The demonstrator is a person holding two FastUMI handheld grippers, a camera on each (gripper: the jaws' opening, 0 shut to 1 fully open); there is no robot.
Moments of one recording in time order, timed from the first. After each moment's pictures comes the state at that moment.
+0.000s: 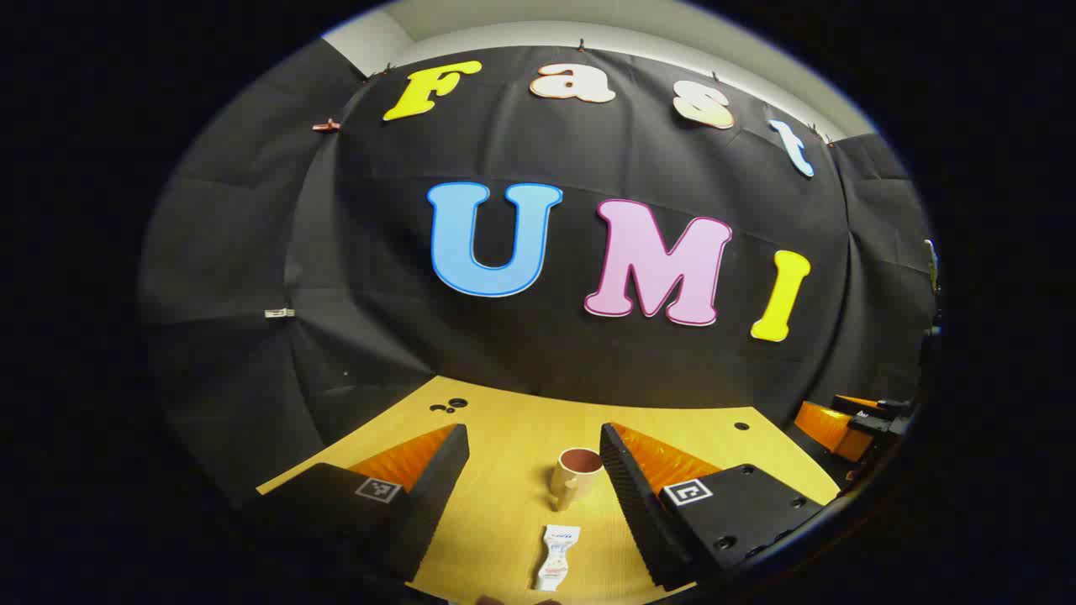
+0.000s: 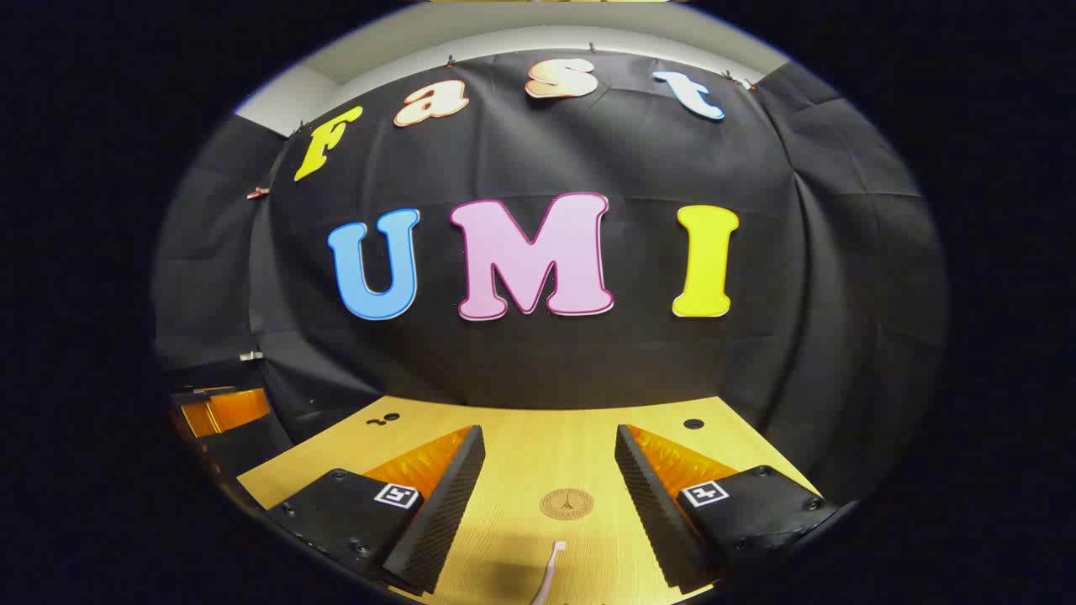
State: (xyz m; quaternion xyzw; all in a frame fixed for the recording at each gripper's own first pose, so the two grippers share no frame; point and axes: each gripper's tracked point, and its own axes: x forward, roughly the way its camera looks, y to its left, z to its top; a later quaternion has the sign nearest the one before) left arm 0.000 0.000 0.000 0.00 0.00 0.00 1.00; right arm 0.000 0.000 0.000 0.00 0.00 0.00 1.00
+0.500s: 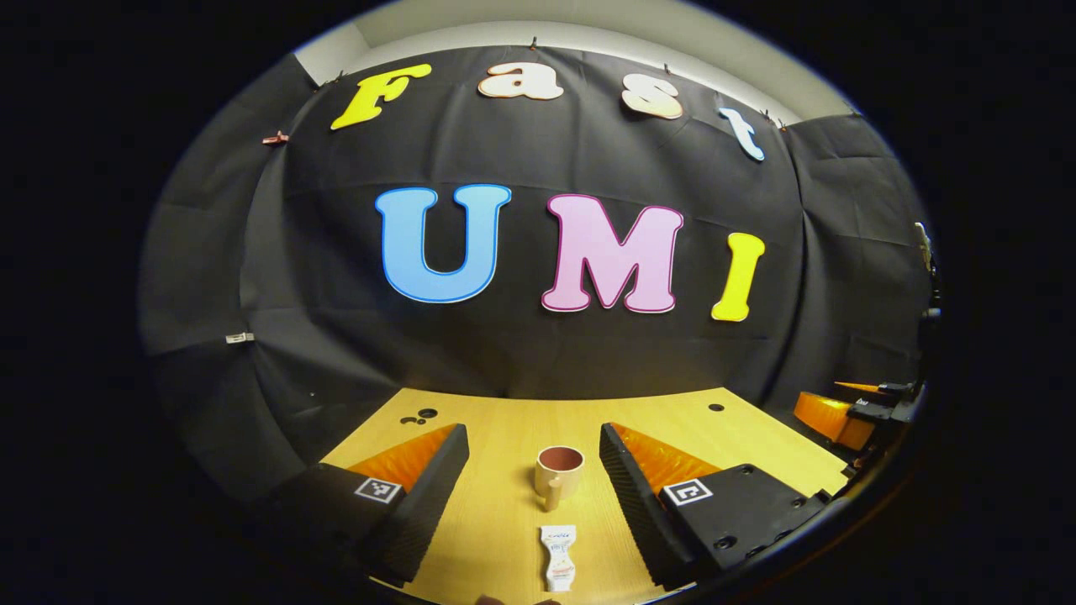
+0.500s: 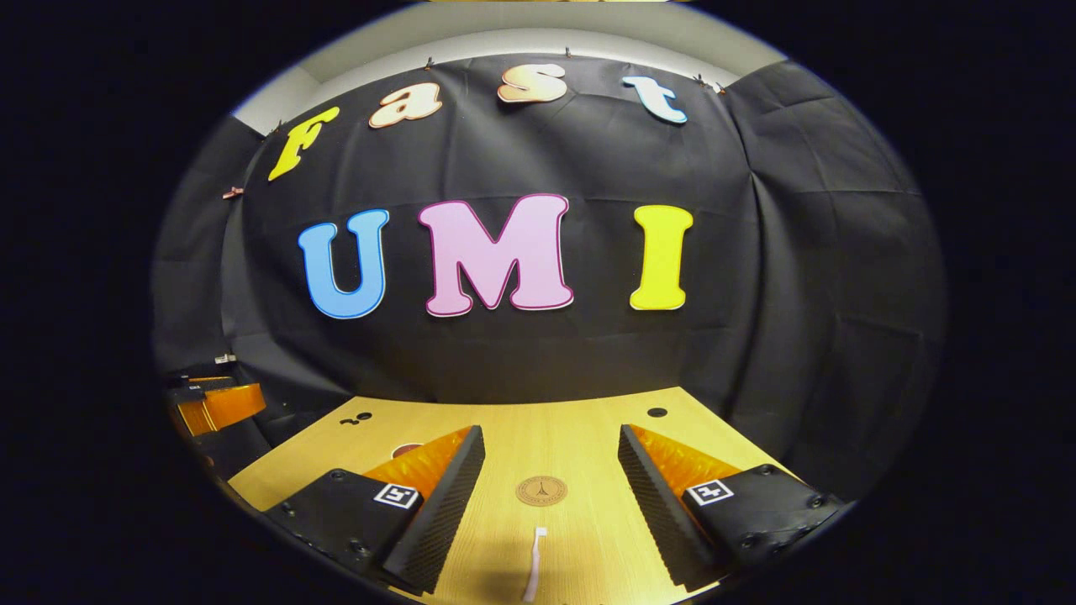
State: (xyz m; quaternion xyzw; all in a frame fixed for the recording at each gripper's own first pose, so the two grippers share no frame) left arm 0.002 -0.011 -0.003 0.04 0.00 -0.07 1.00; right arm -0.032 -0.018 -0.013 0.00 0.00 -0.06 1.00
